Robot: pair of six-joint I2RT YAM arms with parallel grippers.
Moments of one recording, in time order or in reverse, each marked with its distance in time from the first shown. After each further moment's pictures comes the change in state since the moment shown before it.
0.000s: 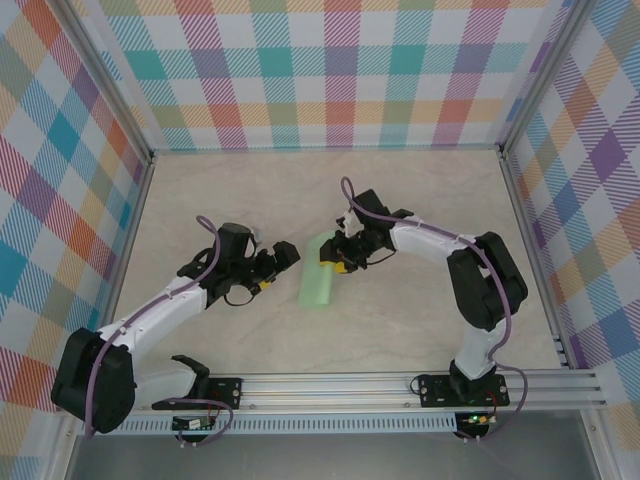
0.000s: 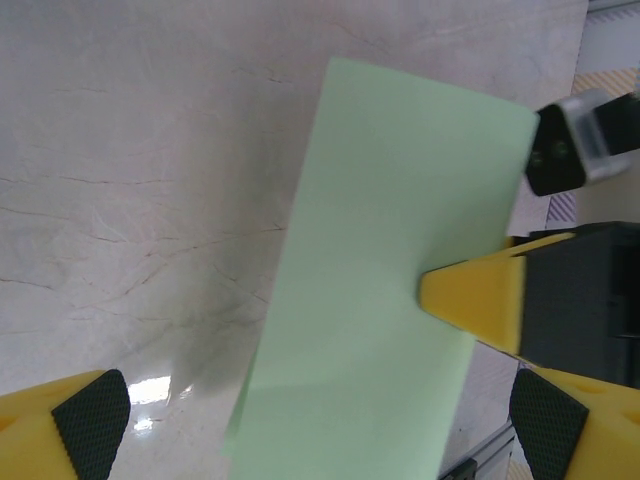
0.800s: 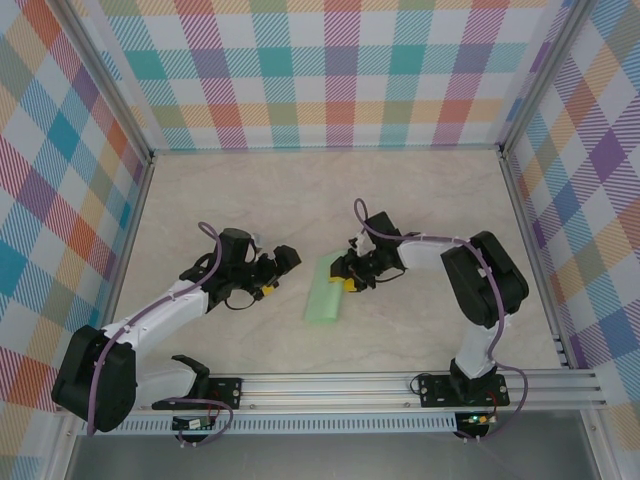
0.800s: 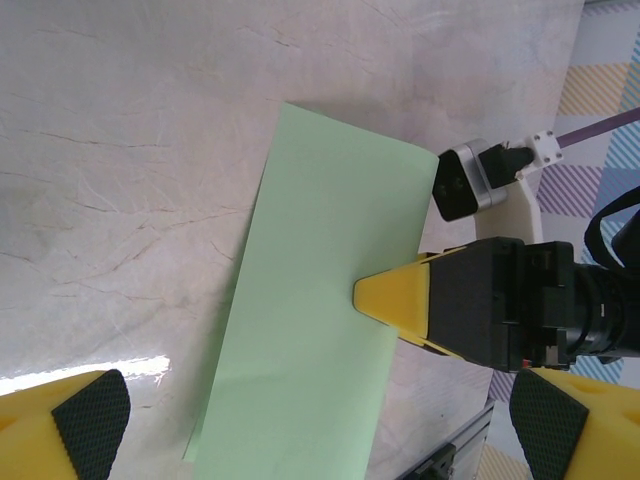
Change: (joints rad) left arm 0.000 0.003 -0.062 0.072 0.051 -0.053; right arm -0.042 -0.006 -0.253 0.240 -0.070 0.087
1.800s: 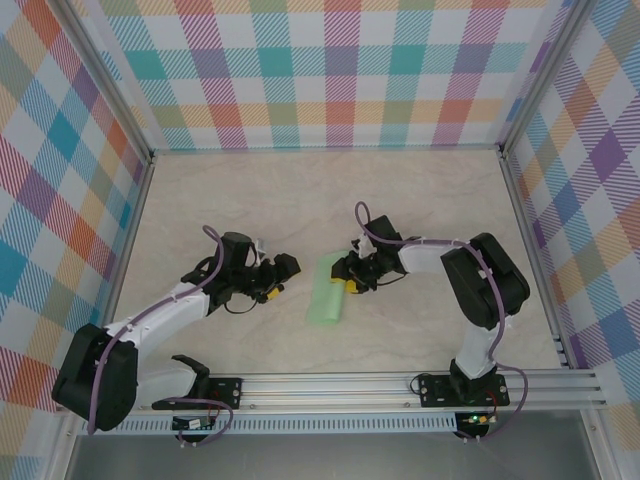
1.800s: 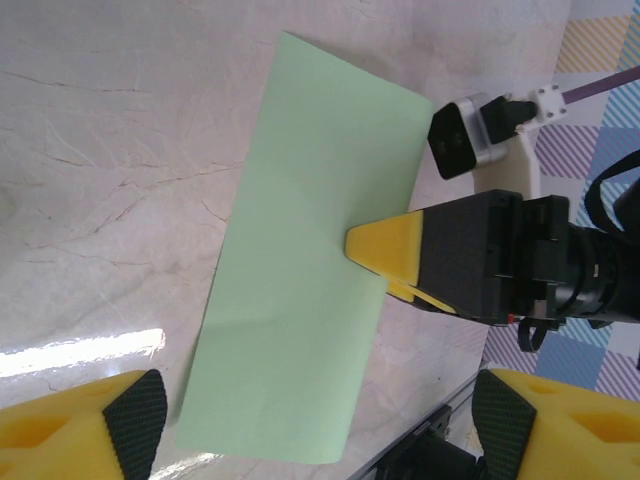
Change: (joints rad) left arm -0.013 0.010 -0.035 0.033 0.069 0.013; right arm 0.008 0.008 -0.028 0.047 0.072 0.011
